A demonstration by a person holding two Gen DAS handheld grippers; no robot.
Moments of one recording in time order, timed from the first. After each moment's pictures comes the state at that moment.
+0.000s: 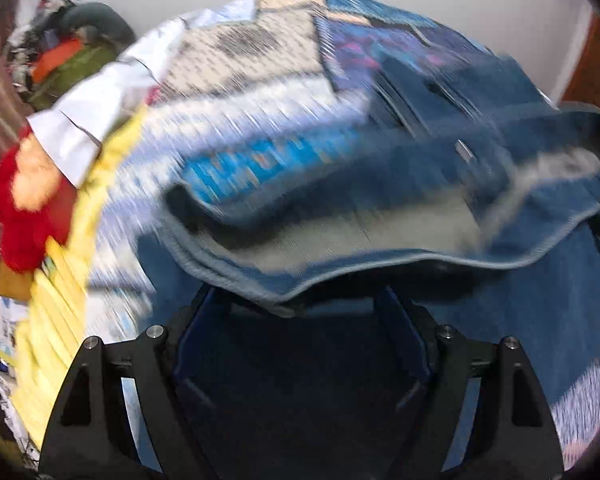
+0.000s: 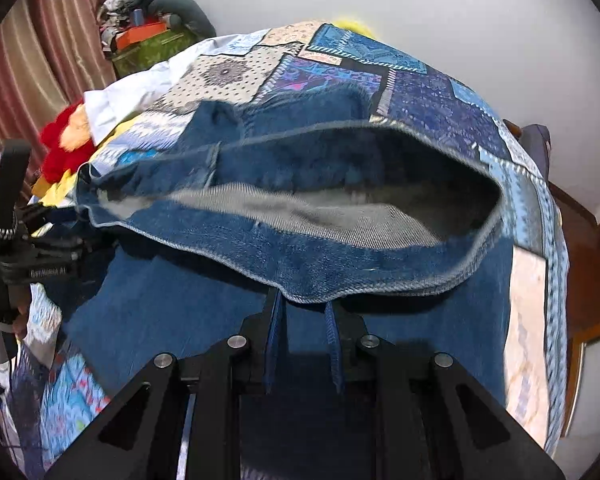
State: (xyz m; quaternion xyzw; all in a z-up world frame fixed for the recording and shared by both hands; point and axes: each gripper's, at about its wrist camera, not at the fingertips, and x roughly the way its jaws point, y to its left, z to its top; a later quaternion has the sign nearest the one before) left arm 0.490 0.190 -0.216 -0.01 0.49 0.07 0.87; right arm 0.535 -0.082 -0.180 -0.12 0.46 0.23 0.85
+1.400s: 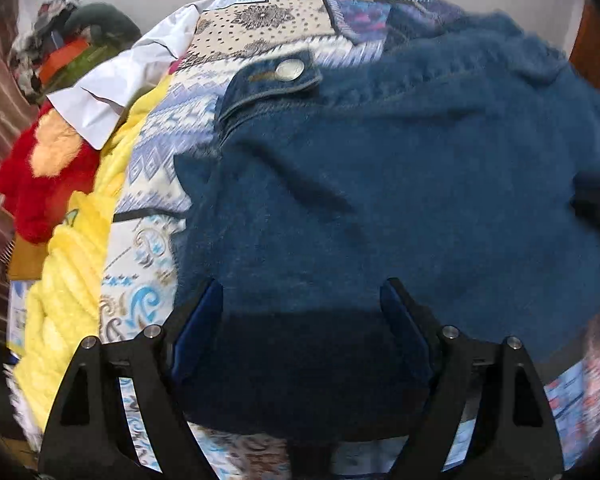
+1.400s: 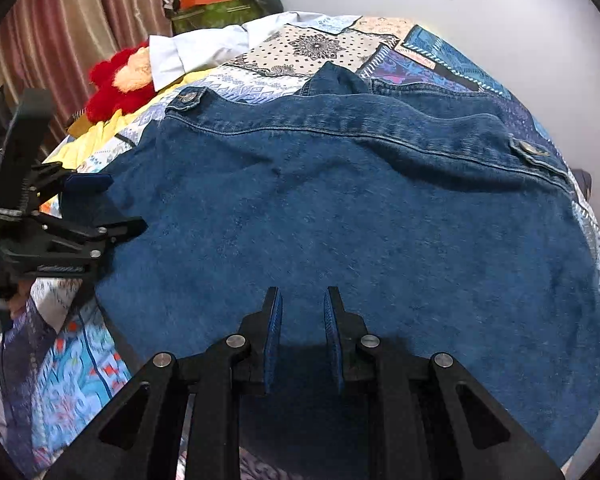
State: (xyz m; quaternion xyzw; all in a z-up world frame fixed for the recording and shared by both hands) left arm 0.421 0.204 -0.246 0.02 0.51 0.07 0.86; right arm 0.474 -0.009 -0.209 -0.19 0.45 0.31 0.82
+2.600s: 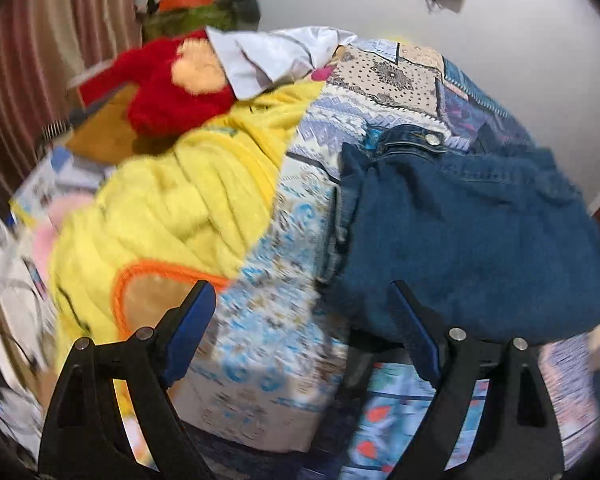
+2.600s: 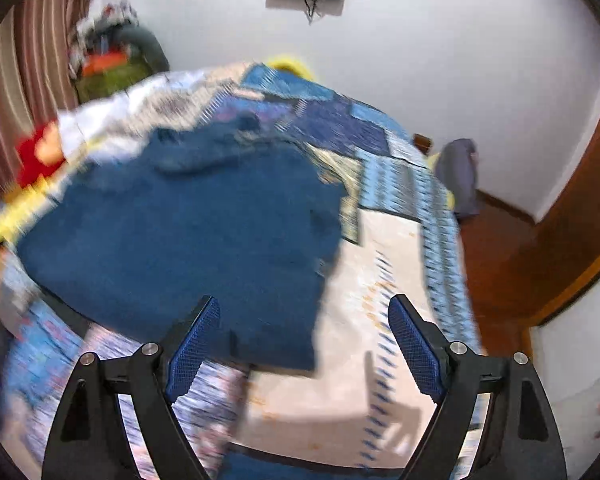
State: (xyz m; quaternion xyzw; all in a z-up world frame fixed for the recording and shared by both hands) left arm 0.298 0.280 -0.199 -0.18 0.42 0.18 0.87; right arm 0.439 -0.188 -0.131 -0.11 0.39 0.15 0.90
